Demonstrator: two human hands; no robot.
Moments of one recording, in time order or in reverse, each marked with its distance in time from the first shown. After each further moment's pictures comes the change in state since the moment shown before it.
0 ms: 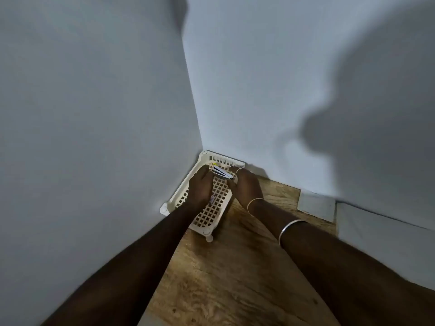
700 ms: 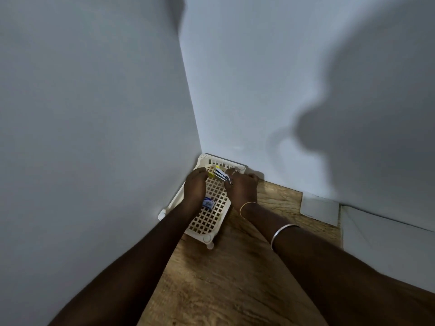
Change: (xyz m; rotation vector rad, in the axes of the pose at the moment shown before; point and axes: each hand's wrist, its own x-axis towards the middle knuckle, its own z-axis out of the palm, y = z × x) left_hand 0.032 -0.012 -0.004 -0.213 0.070 -0.199; right_hand 0.014 0.003 0.029 -0.194 0.101 0.026
